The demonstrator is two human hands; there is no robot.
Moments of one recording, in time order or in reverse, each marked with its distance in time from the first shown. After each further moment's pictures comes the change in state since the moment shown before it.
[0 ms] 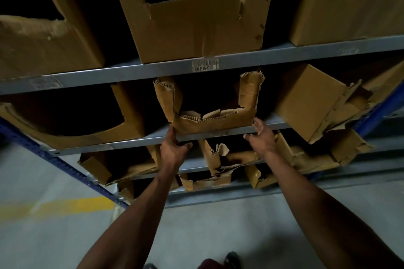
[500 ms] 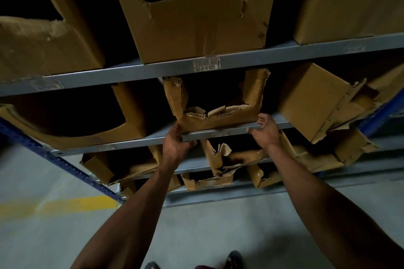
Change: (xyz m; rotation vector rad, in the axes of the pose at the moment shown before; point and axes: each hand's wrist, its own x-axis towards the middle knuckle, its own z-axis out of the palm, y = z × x) left_hand 0.010 0.019 -0.003 0.014 -0.113 0.038; right_hand 0.016 -0.013 -0.007 -0.129 0.111 -0.013
